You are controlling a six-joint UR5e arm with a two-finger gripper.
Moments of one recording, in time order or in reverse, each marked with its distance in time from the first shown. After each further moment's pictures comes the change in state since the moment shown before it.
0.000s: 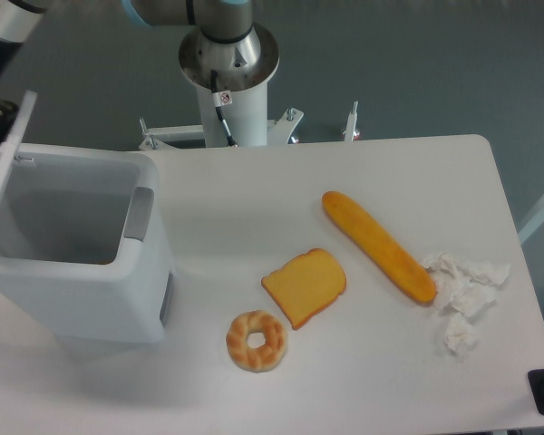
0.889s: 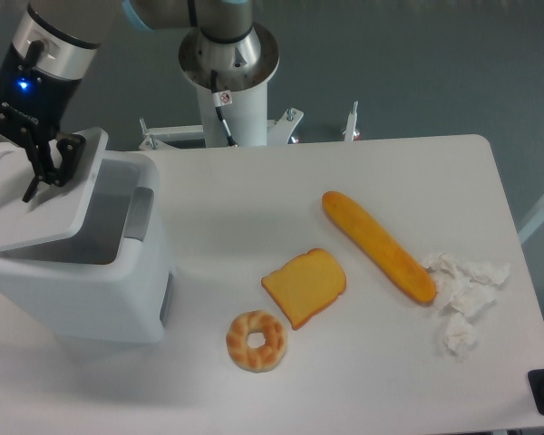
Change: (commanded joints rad) arm 0.043 -0.009 -0.064 -0.002 0.101 0.054
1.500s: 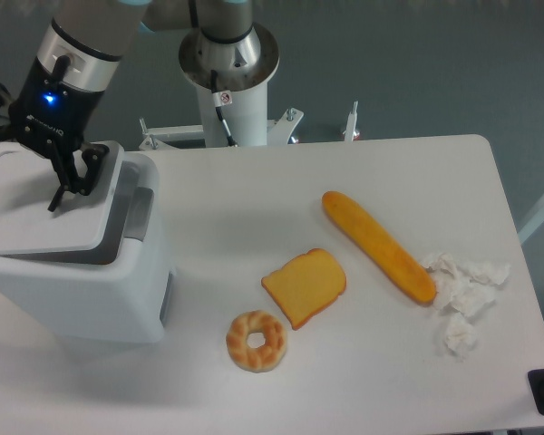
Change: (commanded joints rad) arm 0.035 0.002 -0.006 -0.003 0.000 0.000
